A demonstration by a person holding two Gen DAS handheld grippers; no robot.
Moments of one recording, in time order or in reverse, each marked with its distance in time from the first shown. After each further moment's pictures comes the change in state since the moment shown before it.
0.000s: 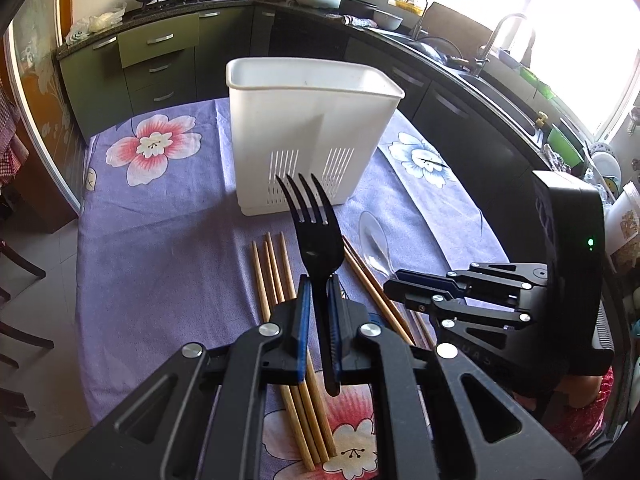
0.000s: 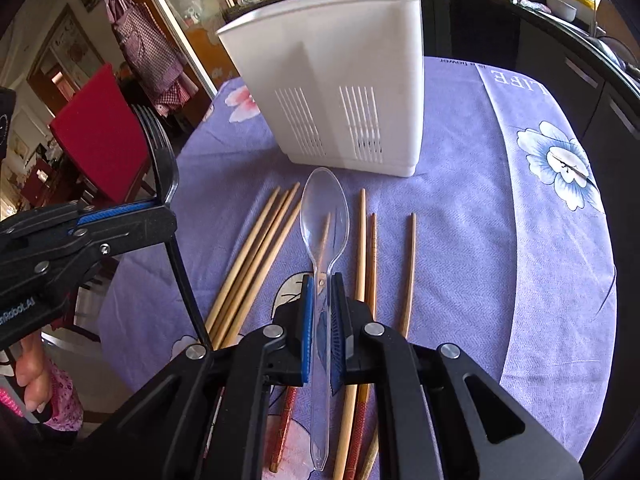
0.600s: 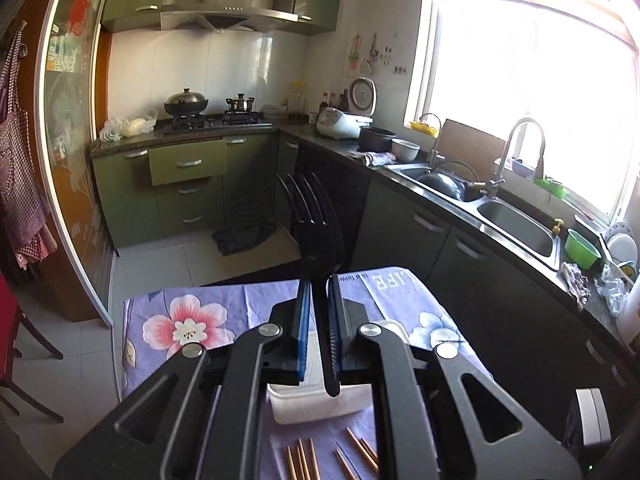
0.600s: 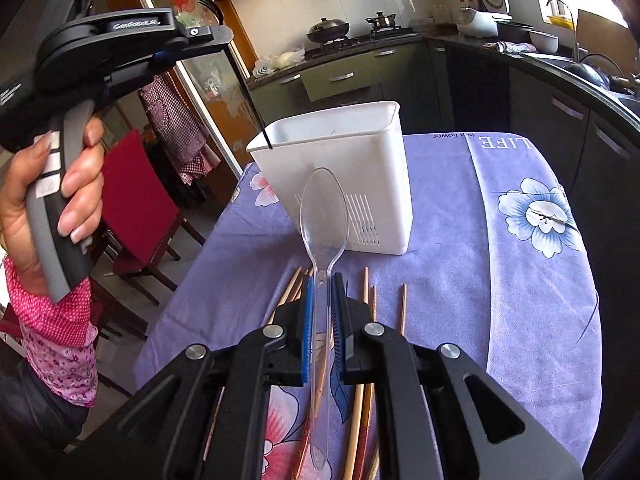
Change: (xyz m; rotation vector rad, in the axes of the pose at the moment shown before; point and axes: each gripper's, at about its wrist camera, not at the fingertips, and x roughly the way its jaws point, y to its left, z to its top) left arm -0.056 0.000 0.150 -0.005 -0.459 0.118; right arm -0.071 -0.020 0.006 0.024 -0.230 0.063
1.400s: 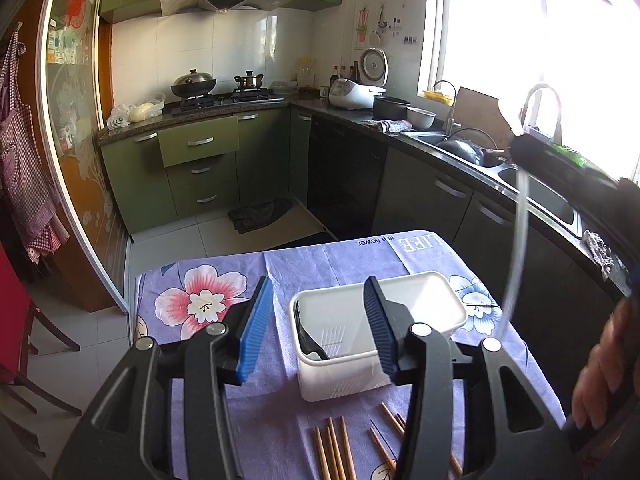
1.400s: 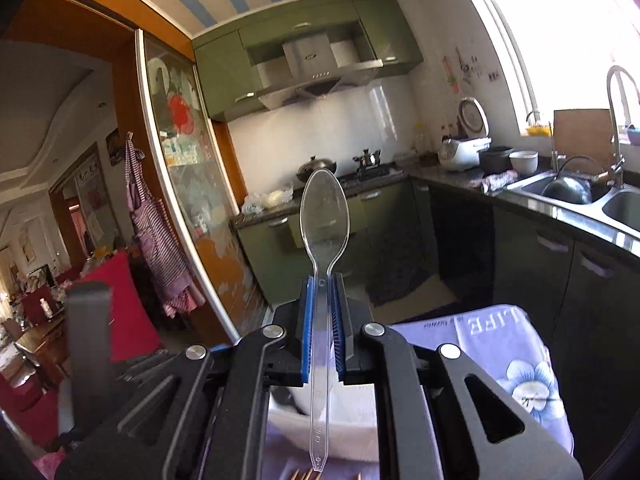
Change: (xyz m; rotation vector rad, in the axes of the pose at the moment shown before) left arm 0.017 0.015 -0.044 0.047 0.099 0.049; right arm -0.027 0.031 0.146 -0.034 -0.576 -0.132
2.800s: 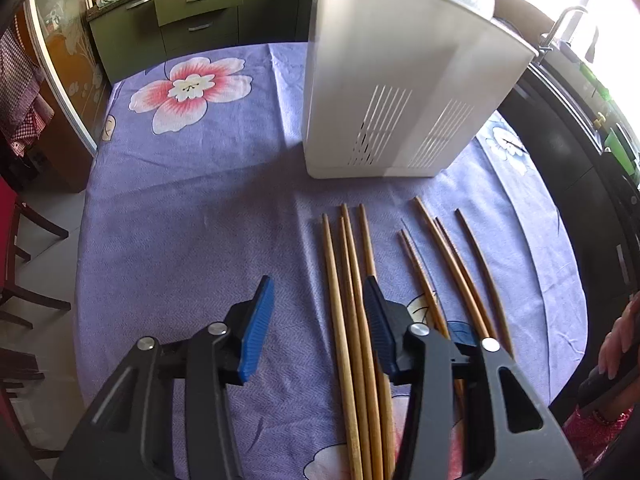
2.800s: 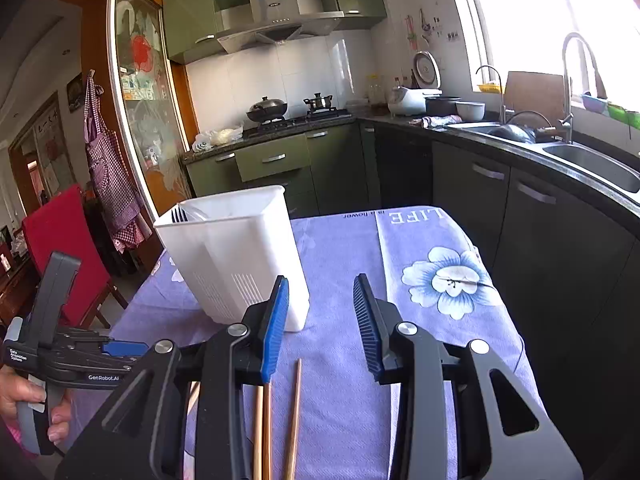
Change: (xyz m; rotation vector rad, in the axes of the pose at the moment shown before) left arm 0.054 0.010 -0.155 -0.077 0.507 -0.014; right arm -0.080 -0.083 -0.151 -0.014 0.267 -0.135
